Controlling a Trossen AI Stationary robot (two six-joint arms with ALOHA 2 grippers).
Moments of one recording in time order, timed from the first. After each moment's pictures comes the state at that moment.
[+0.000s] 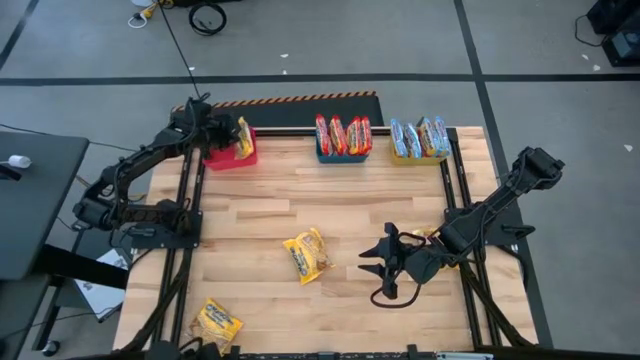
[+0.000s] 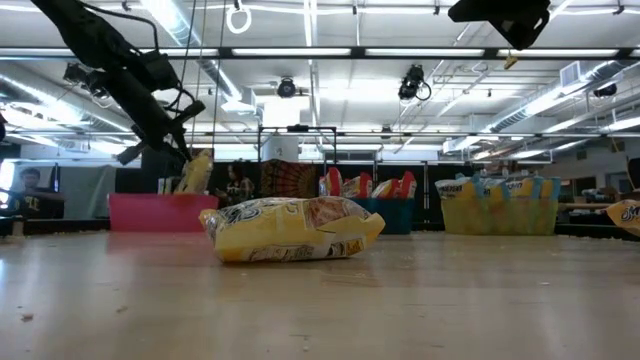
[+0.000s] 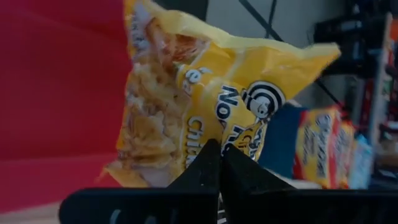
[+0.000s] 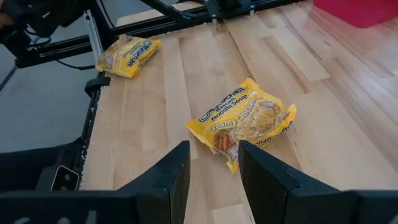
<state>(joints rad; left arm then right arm) 1.15 1.20 0.71 -0.31 0.31 -0.94 0.63 1.34 0.87 -0.14 0.58 0.58</state>
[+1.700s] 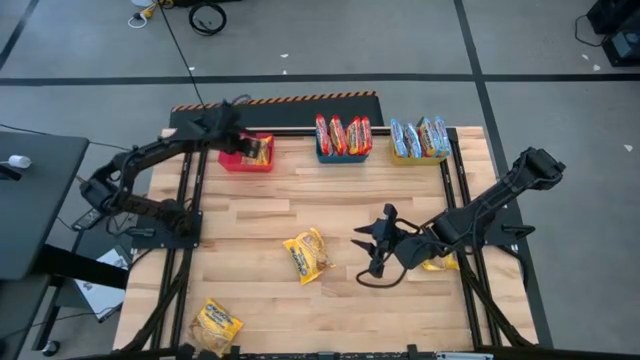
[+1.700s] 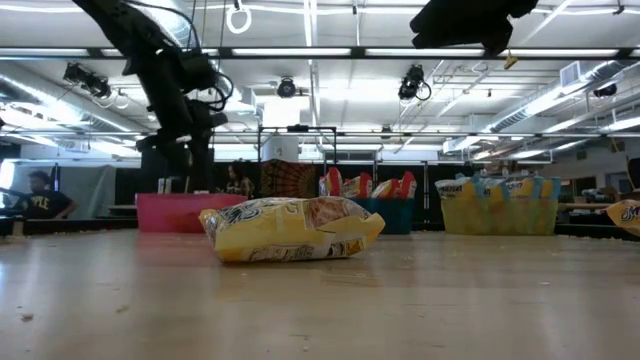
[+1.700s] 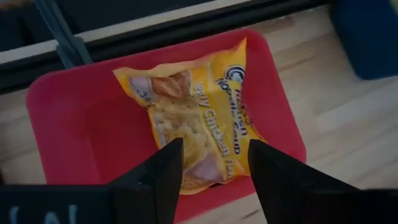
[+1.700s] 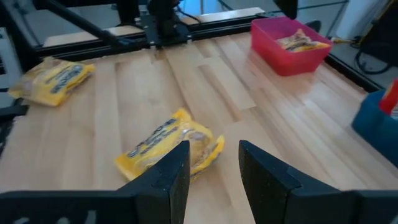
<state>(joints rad) 0.88 1.33 0.87 -0.54 -0.04 -0.35 0.52 1.34 0.87 -0.14 0.74 0.47</state>
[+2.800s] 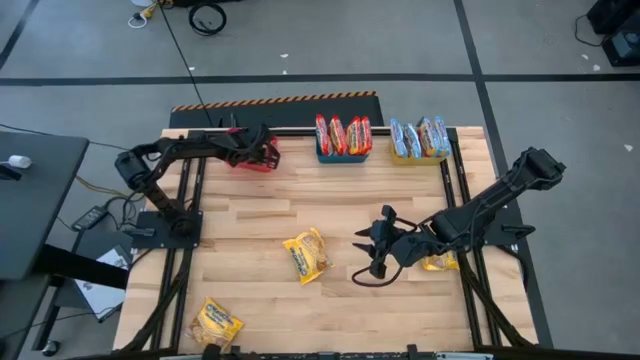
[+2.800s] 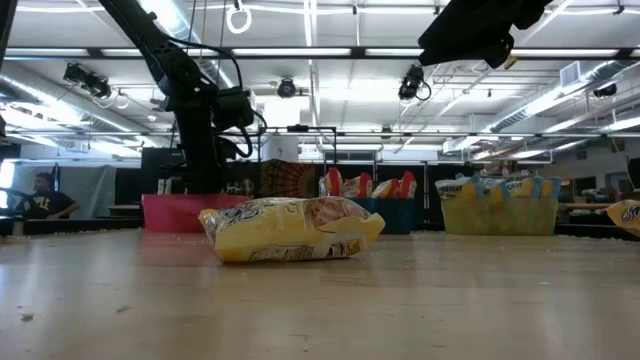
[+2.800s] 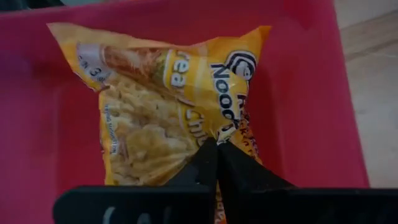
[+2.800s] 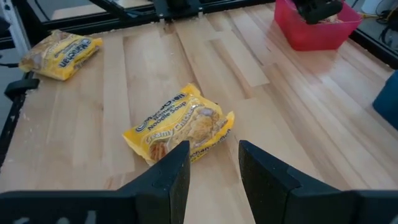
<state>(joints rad) 0.69 1.65 0.87 -0.36 -0.32 -0.51 0.50 1.34 0.87 -0.21 0.63 0.50</state>
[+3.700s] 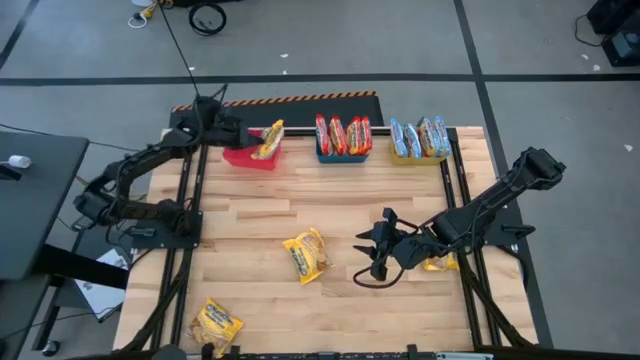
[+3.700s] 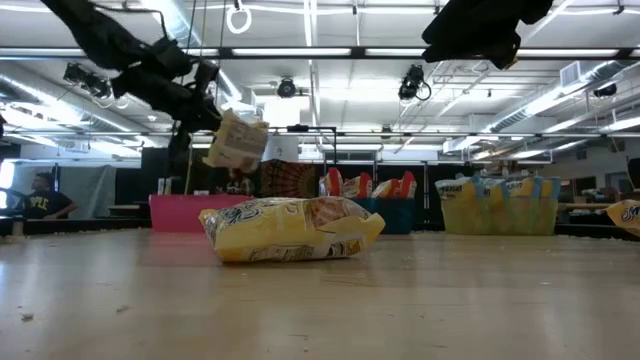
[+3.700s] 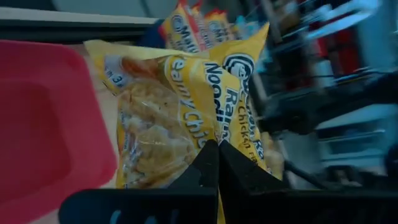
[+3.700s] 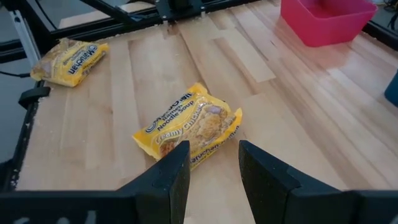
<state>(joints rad) 1.05 1.24 0.72 -0.07 0.74 -0.62 0.52 1.34 0.87 -0.20 0.63 0.57</state>
